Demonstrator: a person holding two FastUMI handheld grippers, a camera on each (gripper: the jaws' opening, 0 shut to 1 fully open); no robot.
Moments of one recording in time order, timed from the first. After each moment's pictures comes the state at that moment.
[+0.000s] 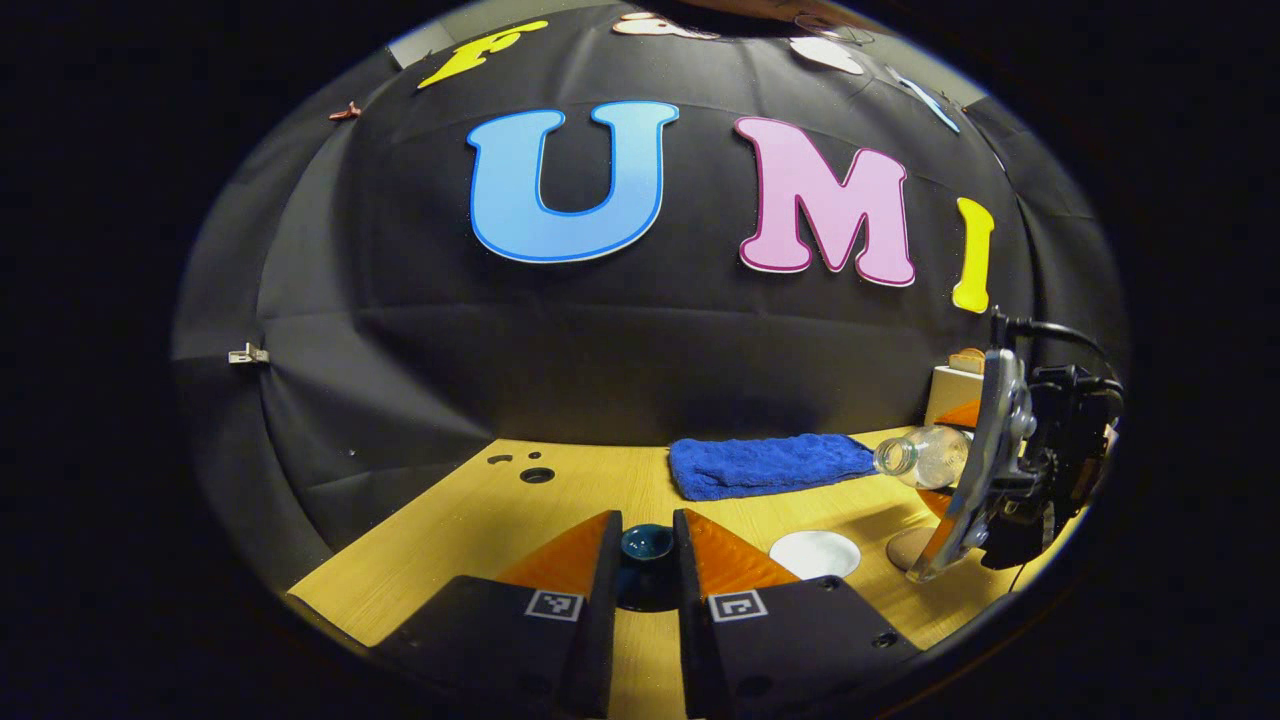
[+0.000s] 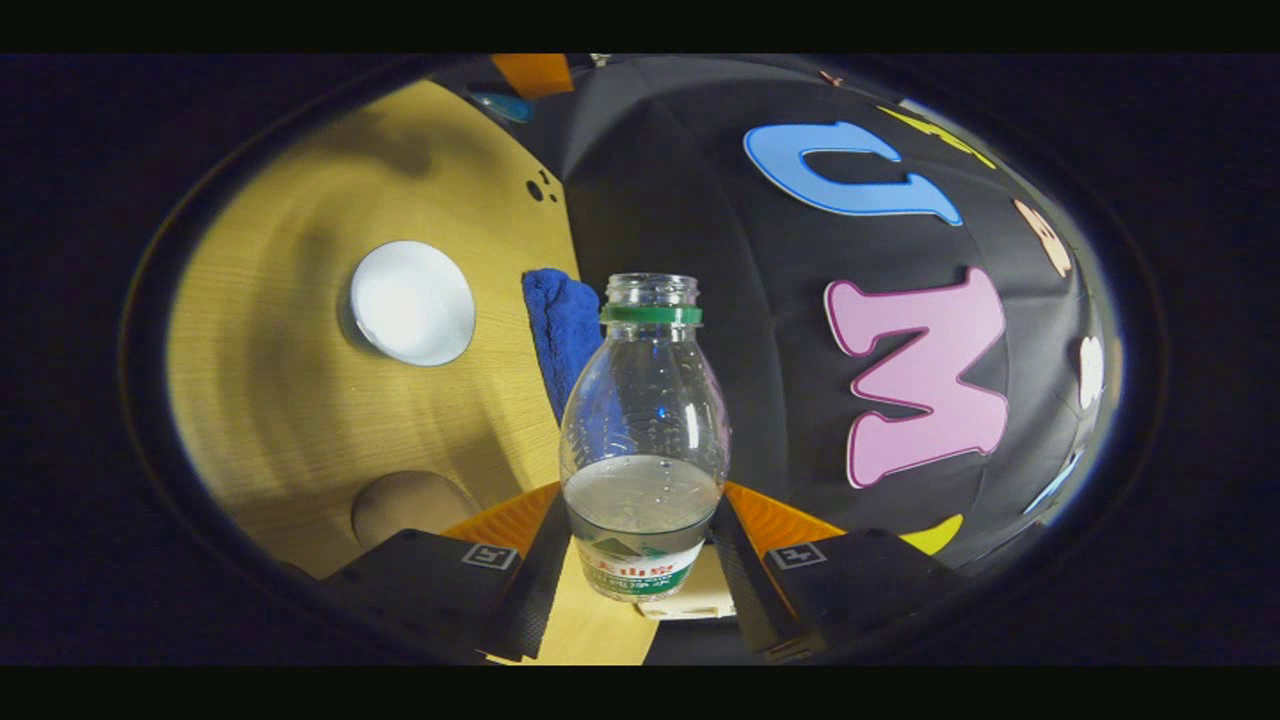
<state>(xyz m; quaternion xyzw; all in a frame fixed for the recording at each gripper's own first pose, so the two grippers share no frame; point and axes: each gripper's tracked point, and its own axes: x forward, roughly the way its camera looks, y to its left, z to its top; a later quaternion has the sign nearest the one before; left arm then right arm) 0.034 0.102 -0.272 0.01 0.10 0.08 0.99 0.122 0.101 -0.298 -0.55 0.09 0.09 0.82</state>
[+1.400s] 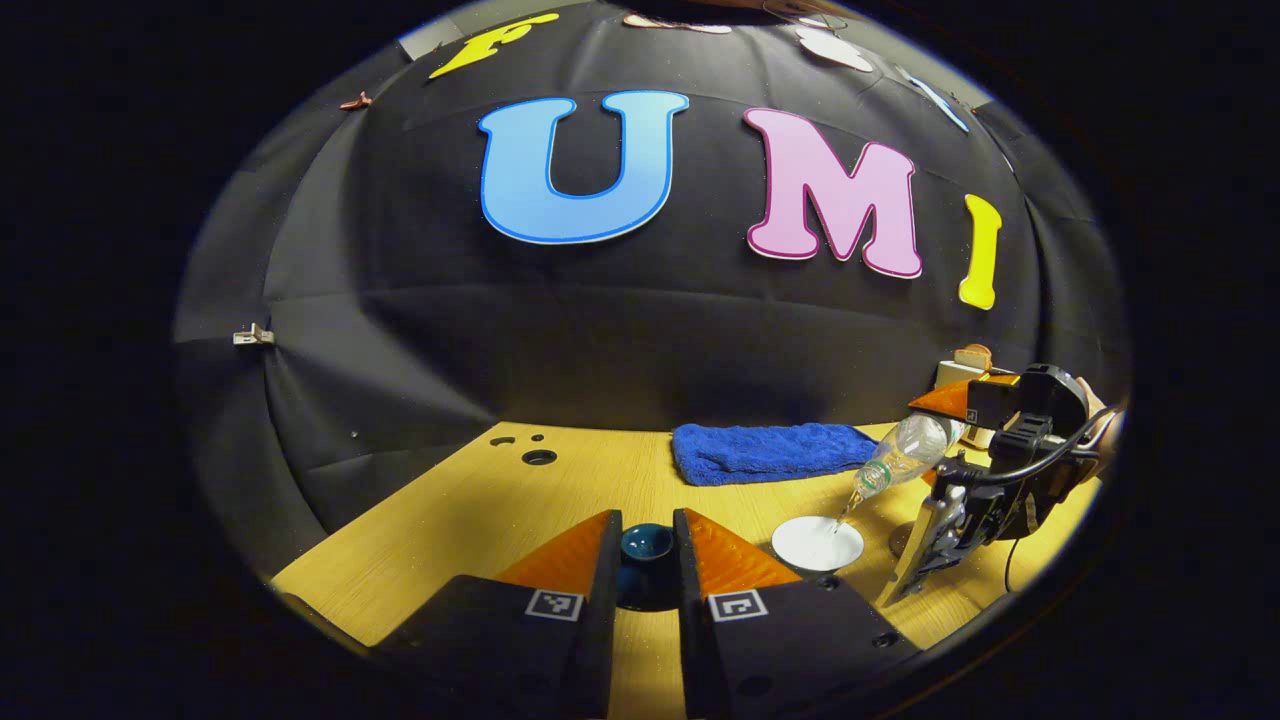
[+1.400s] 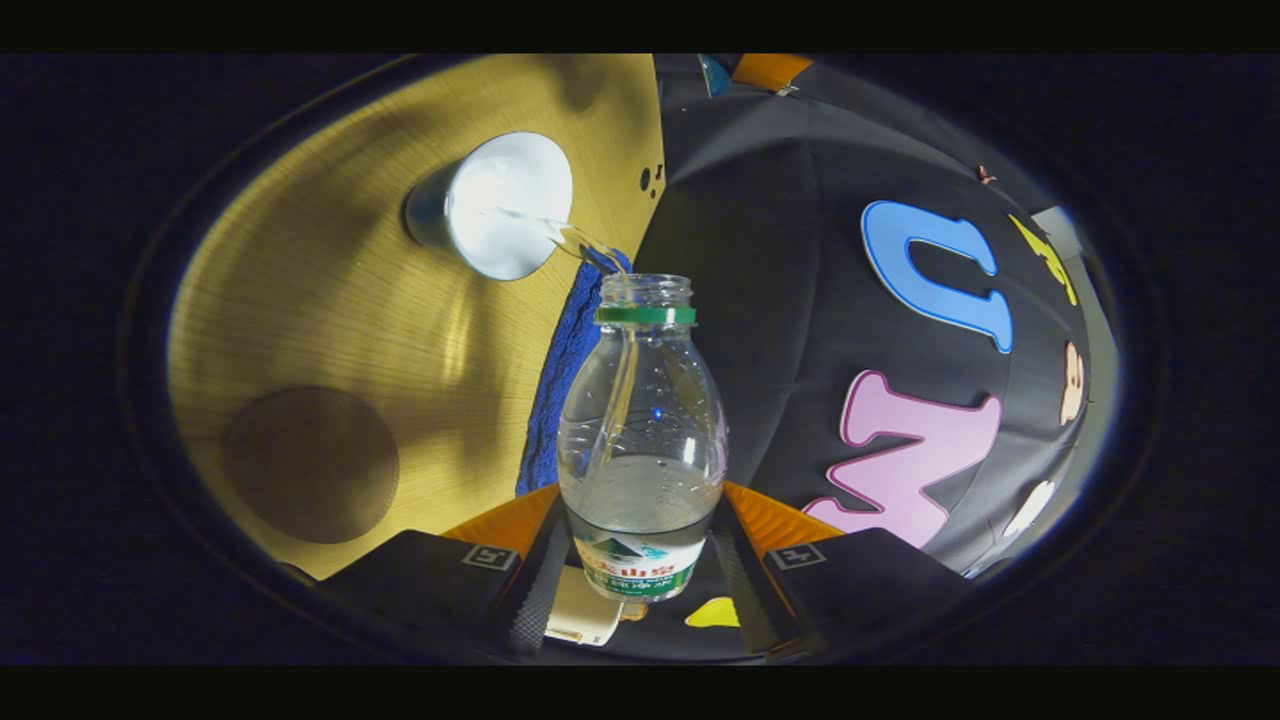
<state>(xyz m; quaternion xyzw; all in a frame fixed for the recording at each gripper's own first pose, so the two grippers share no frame) 0.027 0.100 -0.289 -0.01 0.11 0.09 0.99 0.127 0.085 -0.307 -0.71 0.01 0.11 0.70</state>
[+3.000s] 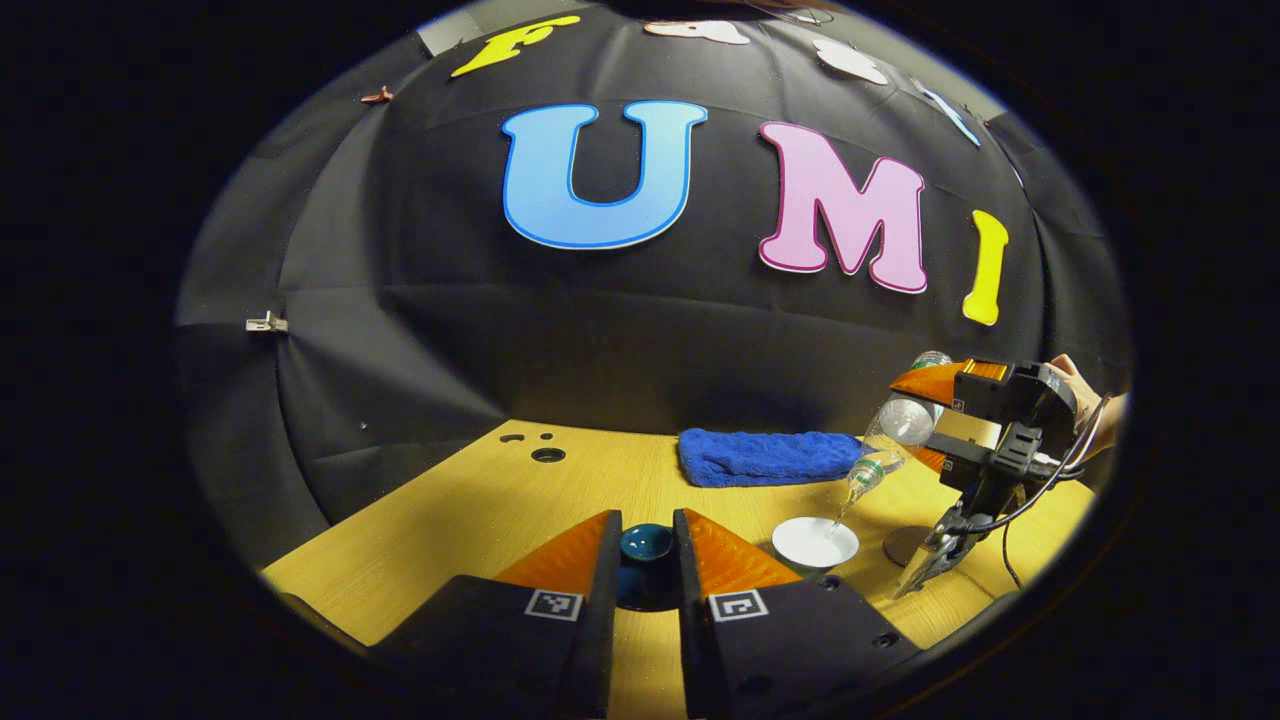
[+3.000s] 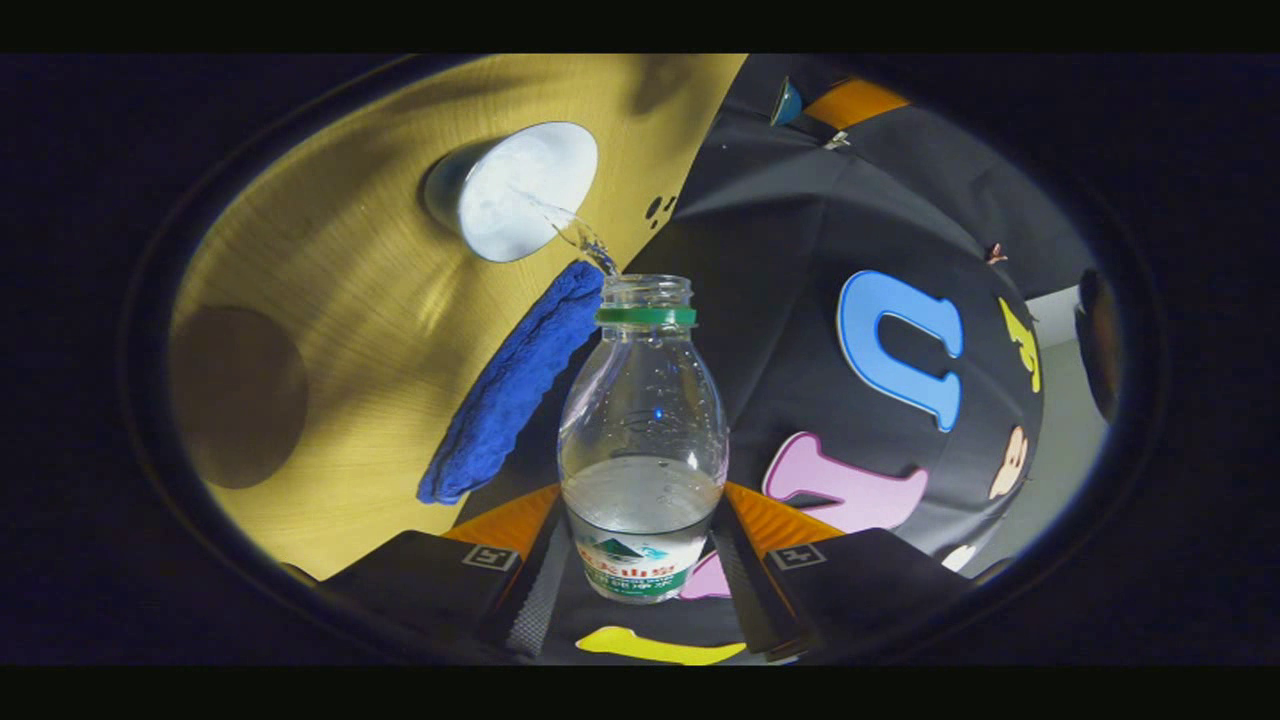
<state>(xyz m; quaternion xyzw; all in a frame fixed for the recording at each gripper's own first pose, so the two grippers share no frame) 0.008 0.104 -0.283 -0.03 0.10 0.10 0.99 0.128 0.101 -0.289 -0.78 -0.13 0.11 0.60</state>
